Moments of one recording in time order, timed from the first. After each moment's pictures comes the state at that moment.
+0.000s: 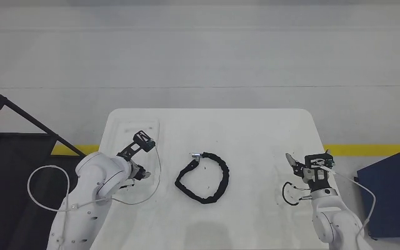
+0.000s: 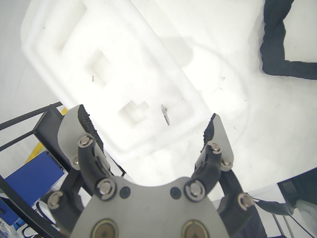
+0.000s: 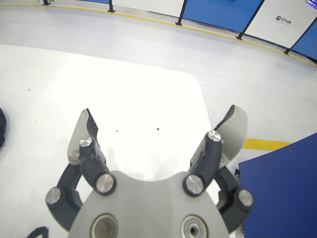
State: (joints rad) left arm 1.33 -1.12 -1.39 -1.97 1.28 -0.38 -1.45; right arm -1.73 -1.15 1.60 -1.80 -1.33 0.00 0.00
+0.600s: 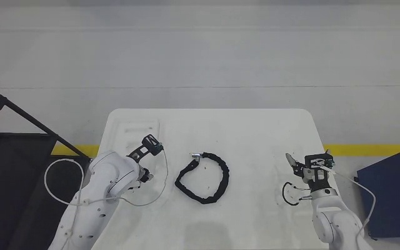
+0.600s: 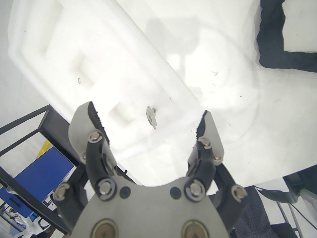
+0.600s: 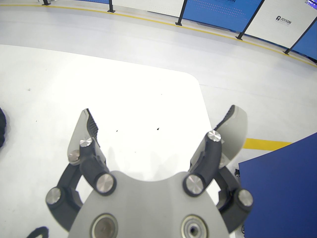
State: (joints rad) left arm 1.27 -1.08 -1.27 -1.93 1.26 -0.32 -1.50; right arm -1.73 -1.15 1.60 -1.80 -1.33 0.00 0.00
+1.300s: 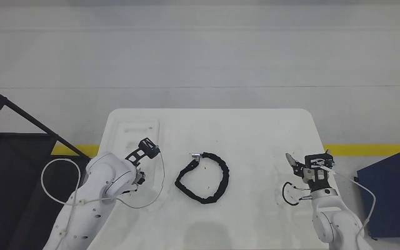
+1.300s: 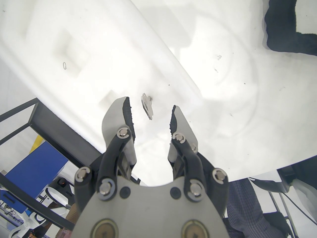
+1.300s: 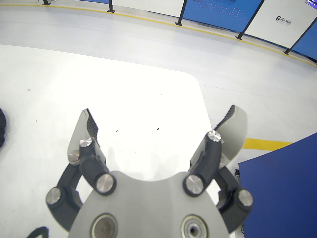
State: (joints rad) left arm 1.28 -1.04 -1.27 -1.93 1.20 -0.29 -1.53; right arm -1.73 -1.15 1.60 -1.80 -1.33 0.00 0.00
